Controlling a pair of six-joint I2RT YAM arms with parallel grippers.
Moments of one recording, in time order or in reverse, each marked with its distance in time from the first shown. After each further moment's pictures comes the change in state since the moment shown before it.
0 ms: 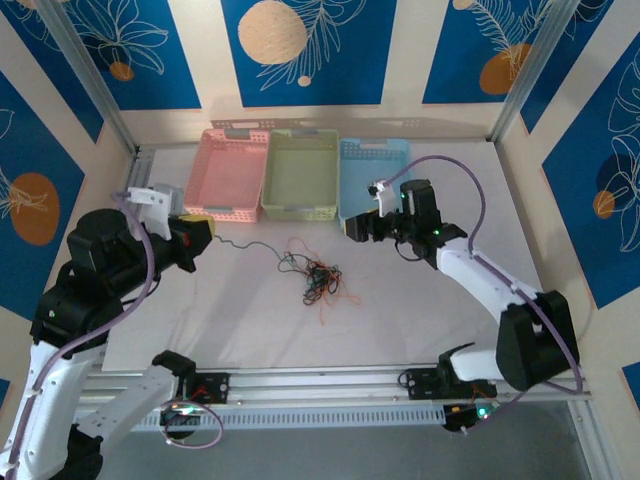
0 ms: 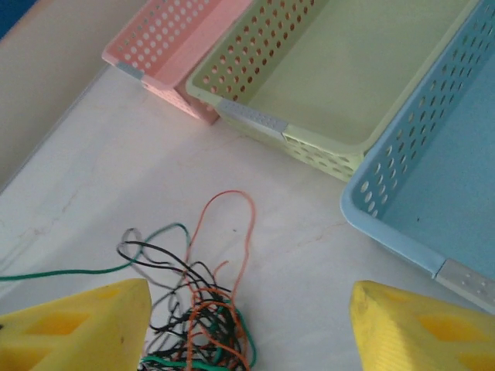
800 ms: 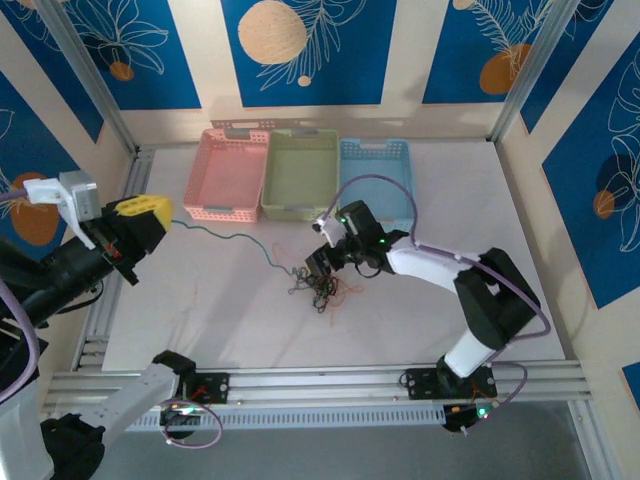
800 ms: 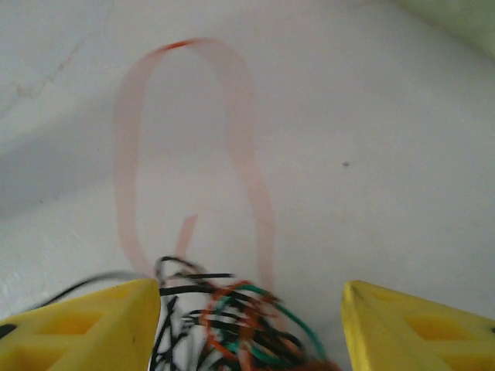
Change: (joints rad) left arm 0.000 0.078 0.520 -0.093 0.126 -0.016; right arm 0.255 0.269 0.038 0.029 0.076 -0.105
